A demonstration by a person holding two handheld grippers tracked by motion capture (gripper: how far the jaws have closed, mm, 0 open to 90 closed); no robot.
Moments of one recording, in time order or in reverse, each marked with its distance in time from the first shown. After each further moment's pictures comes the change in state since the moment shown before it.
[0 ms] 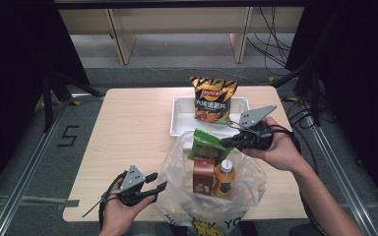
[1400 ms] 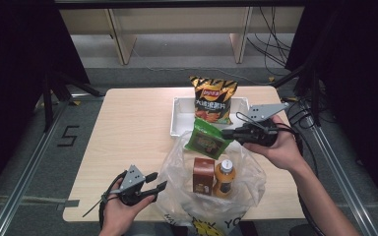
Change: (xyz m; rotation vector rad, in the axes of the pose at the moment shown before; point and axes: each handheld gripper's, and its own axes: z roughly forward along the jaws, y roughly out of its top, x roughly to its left) left arm 0.001 -0.001 0.001 0.002 -0.004 -0.004; right arm -0.005 -0.001 -0.009 -0.175 -0.055 0.035
